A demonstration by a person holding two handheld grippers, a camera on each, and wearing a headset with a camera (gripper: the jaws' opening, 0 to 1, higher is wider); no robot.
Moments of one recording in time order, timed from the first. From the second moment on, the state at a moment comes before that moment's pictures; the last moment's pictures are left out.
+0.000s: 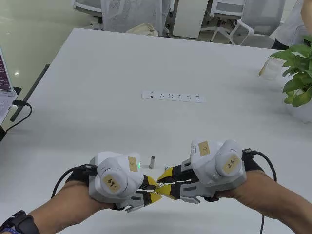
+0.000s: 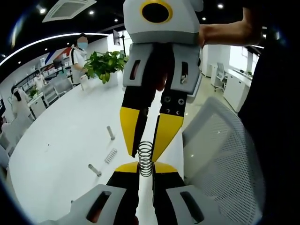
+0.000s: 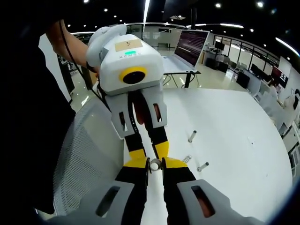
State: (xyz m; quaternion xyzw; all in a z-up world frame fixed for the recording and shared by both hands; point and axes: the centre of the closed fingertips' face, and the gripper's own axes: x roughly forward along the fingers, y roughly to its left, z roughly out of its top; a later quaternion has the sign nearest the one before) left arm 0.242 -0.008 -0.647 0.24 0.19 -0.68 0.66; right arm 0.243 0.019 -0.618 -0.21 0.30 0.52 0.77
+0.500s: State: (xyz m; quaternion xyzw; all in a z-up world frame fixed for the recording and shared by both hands) left arm 0.237 -0.018 -0.642 0.25 0.18 -0.69 0.66; right arm 0.236 0.007 -0.620 -0.30 0.32 0.55 0.71
